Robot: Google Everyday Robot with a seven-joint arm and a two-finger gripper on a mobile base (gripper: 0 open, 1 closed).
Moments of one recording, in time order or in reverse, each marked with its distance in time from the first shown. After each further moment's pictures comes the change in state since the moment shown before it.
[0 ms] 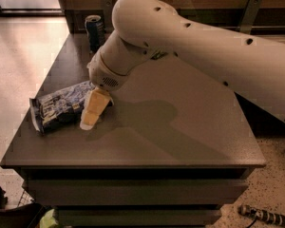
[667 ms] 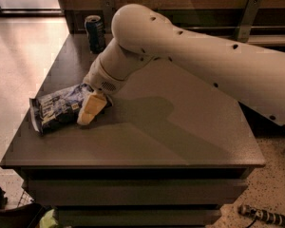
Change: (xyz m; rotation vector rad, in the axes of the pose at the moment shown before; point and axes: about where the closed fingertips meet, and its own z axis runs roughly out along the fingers) arm 0.002 -0.002 0.025 -0.036 -0.029 0.017
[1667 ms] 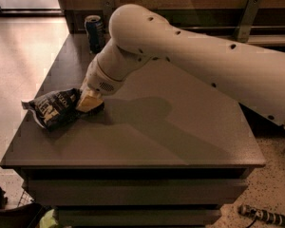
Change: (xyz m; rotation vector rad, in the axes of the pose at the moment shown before) arm -0.002 0.003 0.003 -0.006 0.001 -0.006
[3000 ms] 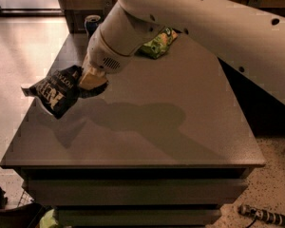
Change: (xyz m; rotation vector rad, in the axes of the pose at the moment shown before) arm -0.029 0.000 -0.076 0.069 0.015 -0.043
